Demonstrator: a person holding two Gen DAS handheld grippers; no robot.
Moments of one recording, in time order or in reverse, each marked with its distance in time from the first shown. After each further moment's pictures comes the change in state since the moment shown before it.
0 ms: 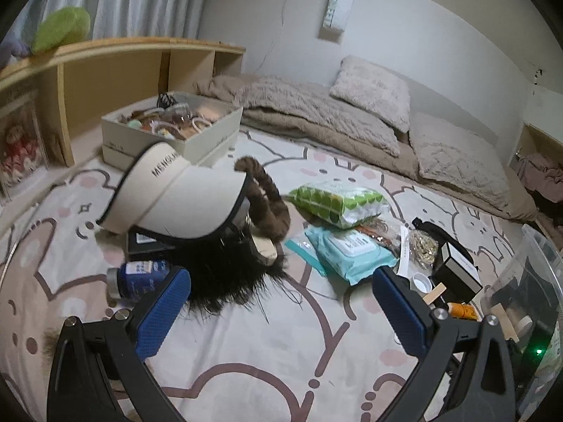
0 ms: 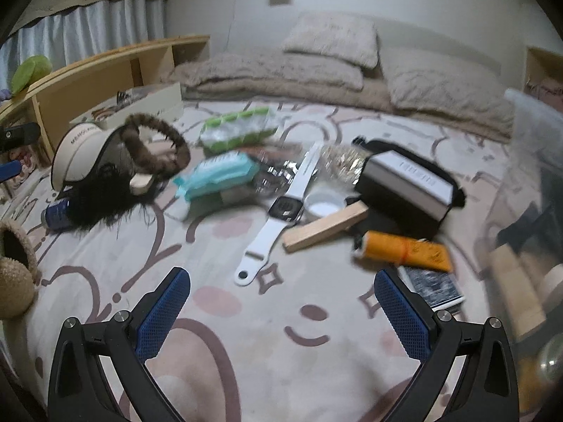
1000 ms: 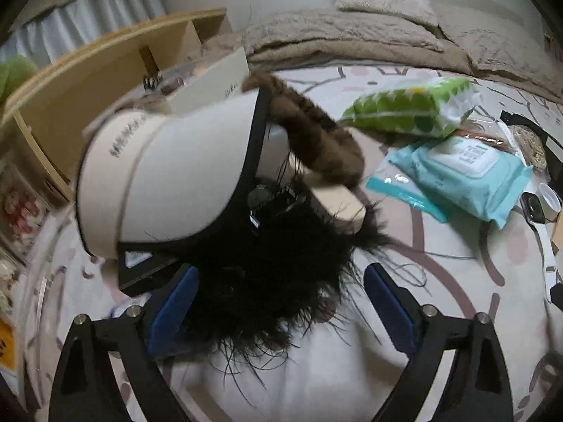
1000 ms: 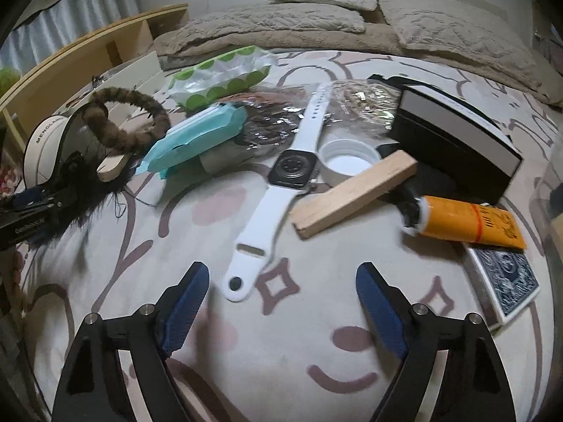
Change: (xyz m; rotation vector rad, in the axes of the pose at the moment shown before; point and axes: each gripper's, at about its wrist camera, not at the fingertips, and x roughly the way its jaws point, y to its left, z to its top) left arm 0.141 0.022 -0.023 0.320 0.181 0.251; right arm 0.078 -0.002 0.002 0.104 0.165 0.045
